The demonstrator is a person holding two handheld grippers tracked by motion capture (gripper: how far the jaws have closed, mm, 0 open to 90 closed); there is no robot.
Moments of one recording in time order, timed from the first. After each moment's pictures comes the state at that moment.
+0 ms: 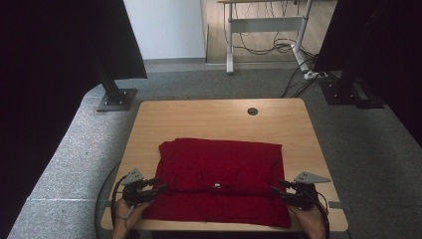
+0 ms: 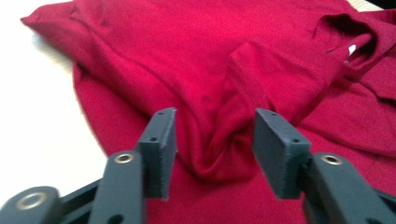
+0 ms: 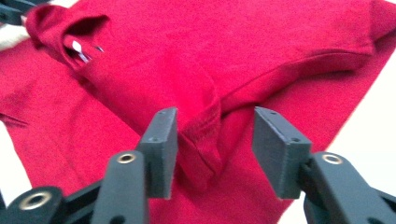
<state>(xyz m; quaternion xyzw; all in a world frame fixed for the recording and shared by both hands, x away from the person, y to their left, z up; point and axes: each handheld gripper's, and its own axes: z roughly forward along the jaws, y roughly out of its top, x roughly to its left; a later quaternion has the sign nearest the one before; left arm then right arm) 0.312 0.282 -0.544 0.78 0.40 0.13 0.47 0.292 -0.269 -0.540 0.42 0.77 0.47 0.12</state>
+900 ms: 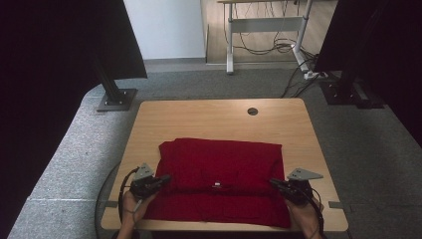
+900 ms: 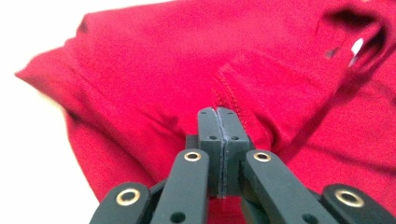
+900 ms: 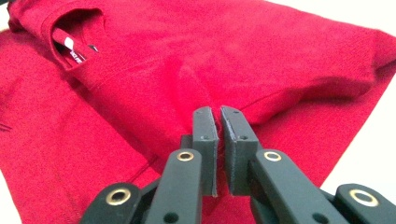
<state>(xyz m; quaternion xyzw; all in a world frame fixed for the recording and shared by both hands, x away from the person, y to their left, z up) 0.319 0.263 -0.525 0.80 0.36 0.17 0.46 0.298 -0.254 -0.531 0.40 0.78 0.45 0.15</state>
